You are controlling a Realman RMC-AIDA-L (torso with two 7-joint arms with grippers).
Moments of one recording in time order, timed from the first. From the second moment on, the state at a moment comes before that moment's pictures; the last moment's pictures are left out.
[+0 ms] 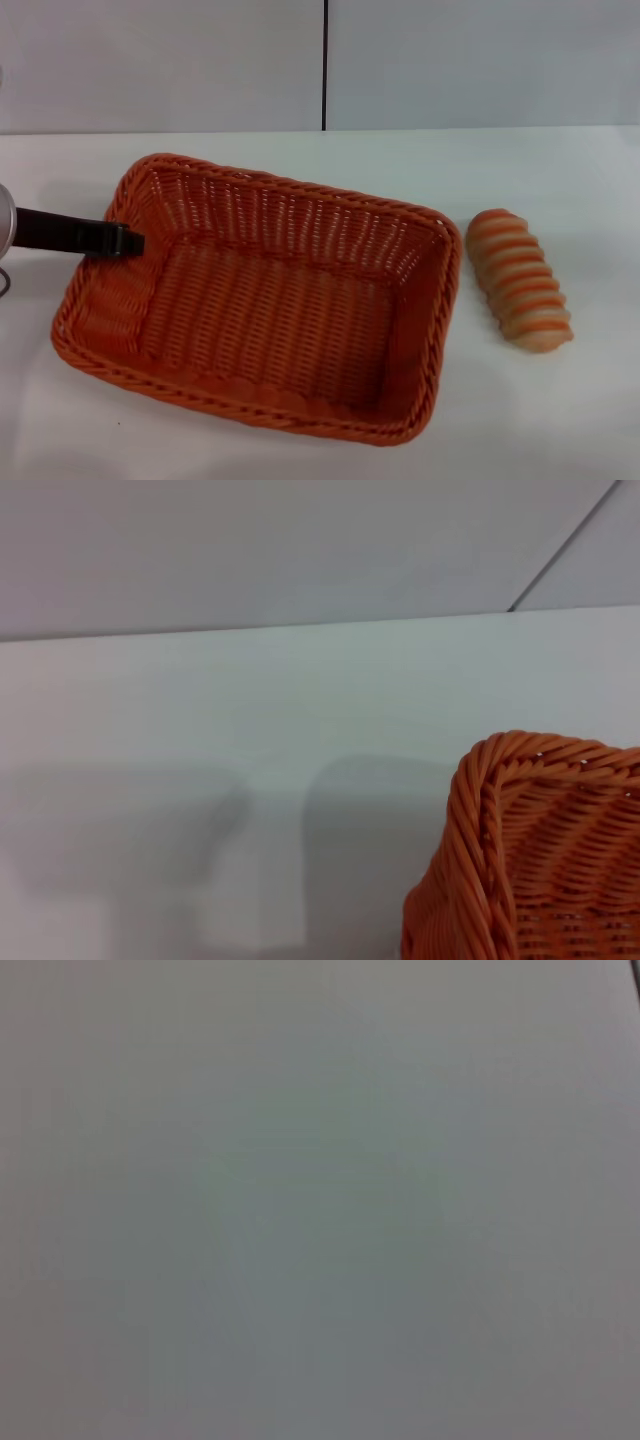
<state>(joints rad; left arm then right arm) -0.21 -2.08 1.33 1.63 2.49 1.41 -2.89 0.55 1.99 -0.20 -0.28 -1.39 -1.43 0.70</state>
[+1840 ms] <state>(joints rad) -0.21 -2.07 1.34 1.53 2.44 1.33 -2.88 0.54 1.97 -0.19 -0.23 -1.38 -1.43 0.69</state>
